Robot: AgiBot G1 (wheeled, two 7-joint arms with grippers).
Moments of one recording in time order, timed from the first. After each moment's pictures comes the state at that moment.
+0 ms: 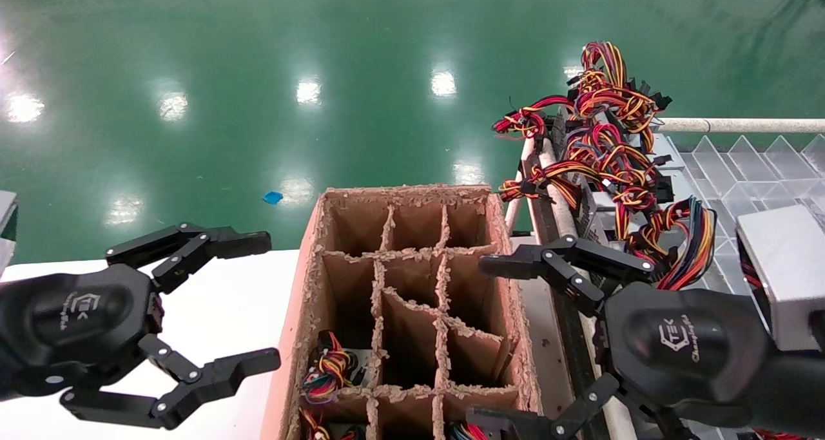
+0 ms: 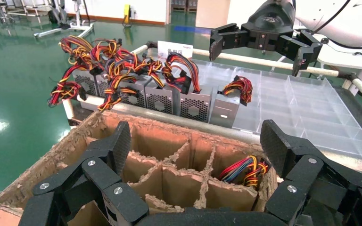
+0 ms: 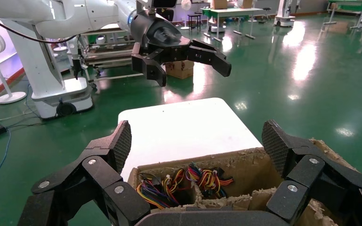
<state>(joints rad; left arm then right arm) -1.08 0.54 0.43 -1.21 0.60 1.39 -0.10 1.08 -0.61 -0.28 1.28 -0.73 -1.49 0.19</state>
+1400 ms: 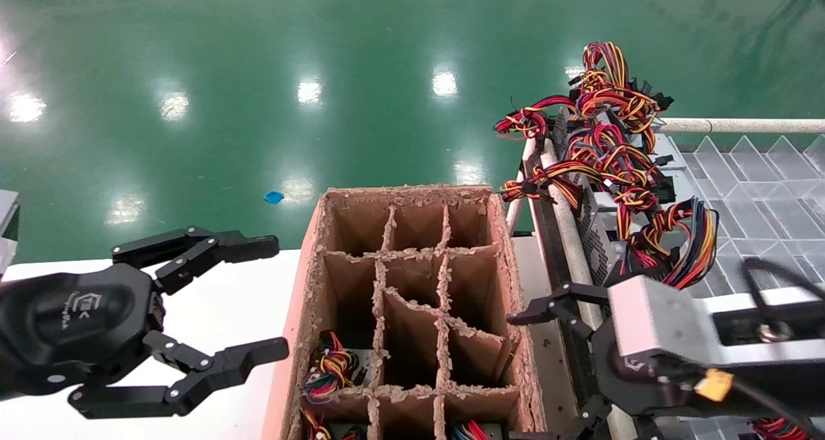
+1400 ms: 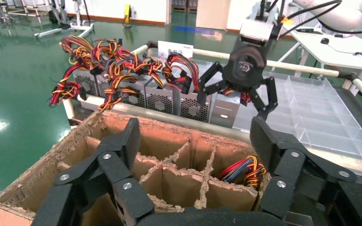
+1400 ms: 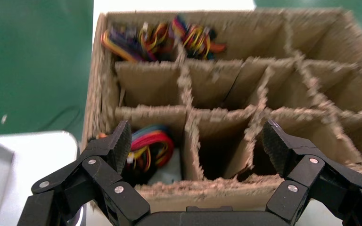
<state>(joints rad) -1.08 0.54 0.43 -1.21 0.60 1.39 -0.10 1.36 -0.60 -0.51 1.34 -1.15 -1.56 0.29</state>
